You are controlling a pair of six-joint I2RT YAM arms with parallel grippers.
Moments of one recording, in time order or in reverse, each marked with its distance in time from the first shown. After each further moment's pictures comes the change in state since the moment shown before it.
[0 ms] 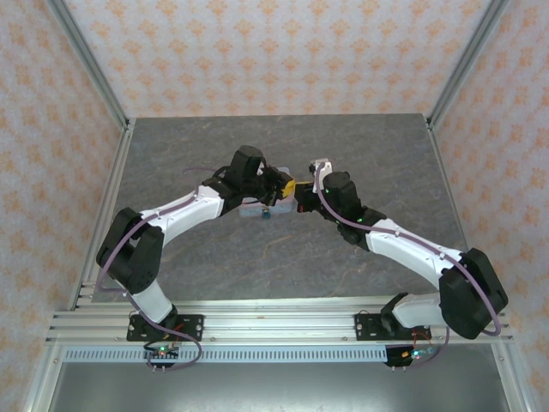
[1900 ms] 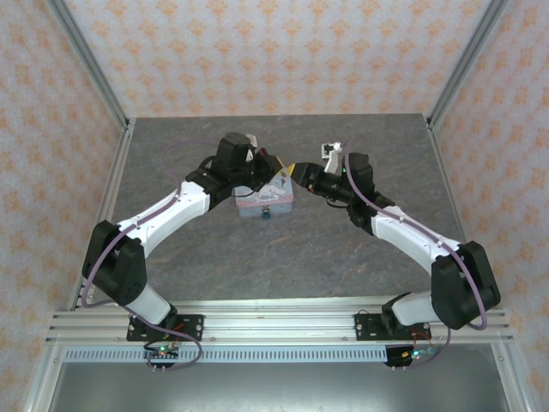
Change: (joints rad) left arm 0.043 -0.106 0.072 -0.111 -0.110 0.455; right arm -0.175 0.068 0.075 0.146 -0.474 0.464
